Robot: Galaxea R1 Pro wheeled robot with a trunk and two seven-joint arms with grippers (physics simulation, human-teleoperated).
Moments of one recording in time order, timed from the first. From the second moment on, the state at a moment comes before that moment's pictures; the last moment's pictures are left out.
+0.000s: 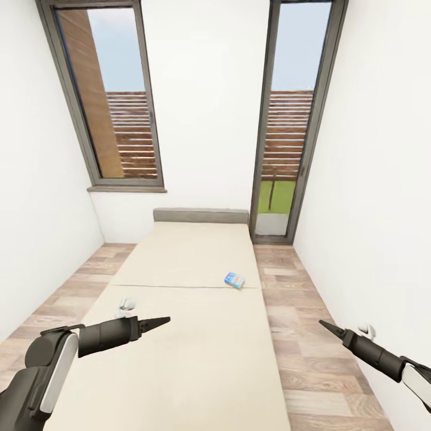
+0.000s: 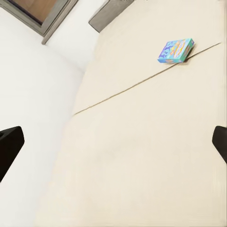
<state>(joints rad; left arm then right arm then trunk) -0.31 0.14 0.17 -1.49 0.25 1.04 -1.03 -0.53 -0.55 0.33 -0.47 -1.08 0.24 0.92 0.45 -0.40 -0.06</state>
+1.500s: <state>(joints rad) -0.31 0.14 0.18 -1.49 0.25 1.04 -1.03 -0.53 -0.54 0.33 -0.47 -1.07 0.24 0.92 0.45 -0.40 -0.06</state>
